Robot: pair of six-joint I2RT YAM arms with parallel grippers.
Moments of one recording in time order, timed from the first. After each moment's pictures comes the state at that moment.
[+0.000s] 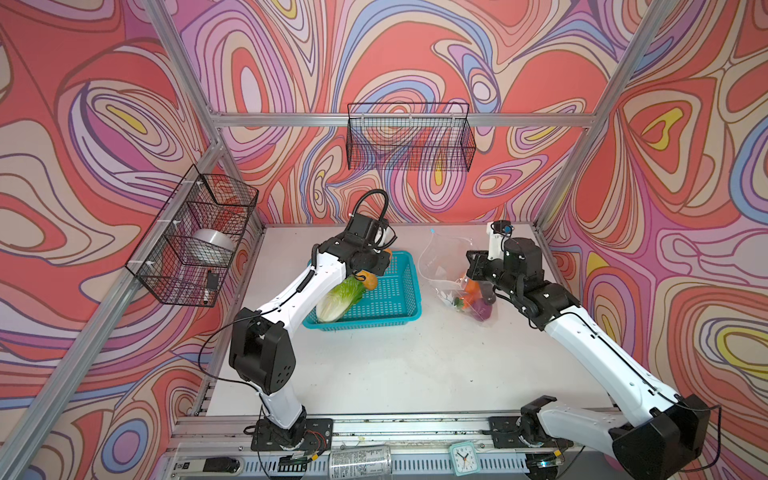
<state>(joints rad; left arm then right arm) -0.48 1.69 1.58 -0.70 0.04 -0.11 0.37 1.17 1.08 -0.31 0.01 0.38</state>
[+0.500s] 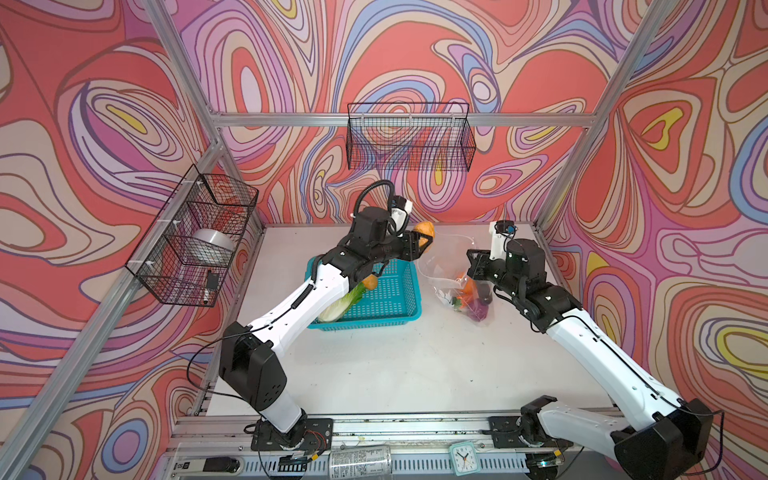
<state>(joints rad) -0.65 1.64 1.52 -0.19 0.34 -0.49 0.37 1.15 1.06 -0.28 0.00 0.41</state>
